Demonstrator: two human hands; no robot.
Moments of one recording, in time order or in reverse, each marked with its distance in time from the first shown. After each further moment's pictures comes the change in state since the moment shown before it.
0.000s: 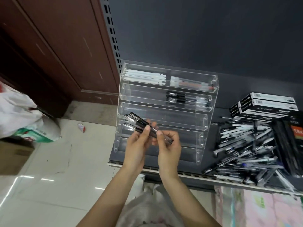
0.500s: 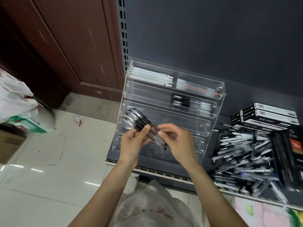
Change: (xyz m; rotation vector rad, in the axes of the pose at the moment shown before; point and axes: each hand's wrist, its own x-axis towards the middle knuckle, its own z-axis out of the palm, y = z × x) left_hand 0.018 0.002 -0.010 0.130 0.165 0.038; right_hand 0.056 -0.026 -0.028 -0.691 -0.477 -0.270
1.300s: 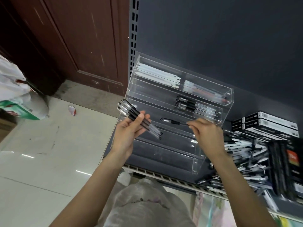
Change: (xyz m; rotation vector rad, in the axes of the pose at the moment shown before) left_hand 0.032 0.017 -0.014 -0.159 -0.062 -0.030; right_hand 0.046 0.050 -0.062 -0.829 0.038 -0.361
